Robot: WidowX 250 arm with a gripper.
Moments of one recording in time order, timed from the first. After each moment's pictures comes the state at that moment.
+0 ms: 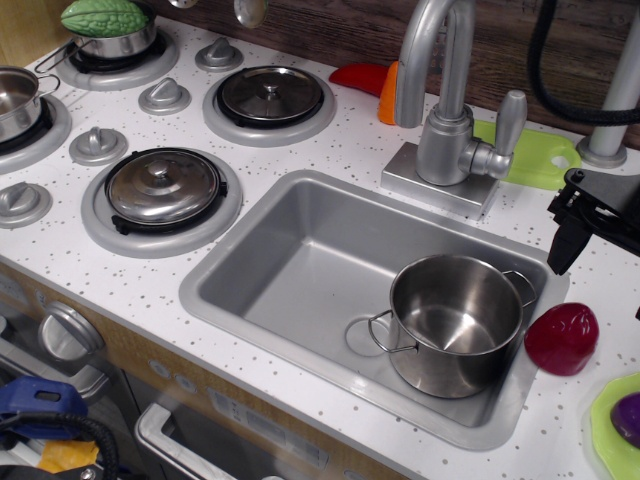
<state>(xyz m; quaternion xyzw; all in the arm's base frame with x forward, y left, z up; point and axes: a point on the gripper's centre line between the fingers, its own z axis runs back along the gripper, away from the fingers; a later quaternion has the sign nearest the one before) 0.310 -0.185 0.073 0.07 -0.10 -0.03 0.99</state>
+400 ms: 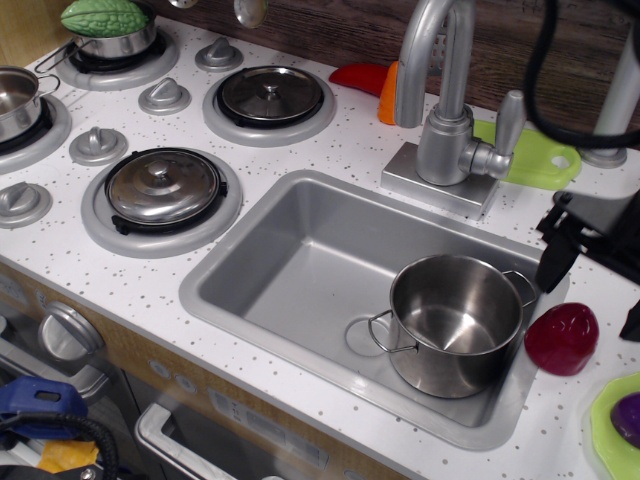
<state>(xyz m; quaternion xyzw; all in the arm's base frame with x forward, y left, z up) 0.303 -0.181 0.049 0.07 -0.09 -0.04 0.99</state>
